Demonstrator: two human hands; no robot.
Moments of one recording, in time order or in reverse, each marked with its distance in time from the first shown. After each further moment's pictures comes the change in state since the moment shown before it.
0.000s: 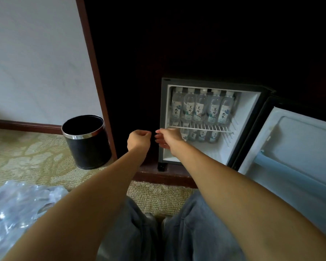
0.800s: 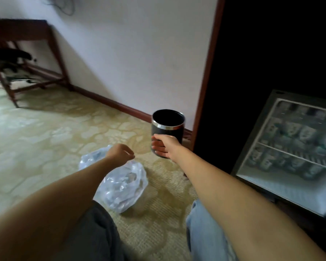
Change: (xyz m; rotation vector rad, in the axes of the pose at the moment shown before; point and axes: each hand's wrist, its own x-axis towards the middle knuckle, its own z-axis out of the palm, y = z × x) left_hand -0.004 -0.111 -0.316 0.560 0.069 -0.152; right_hand -0.076 0.027 0.245 -0.124 -0.598 0.111
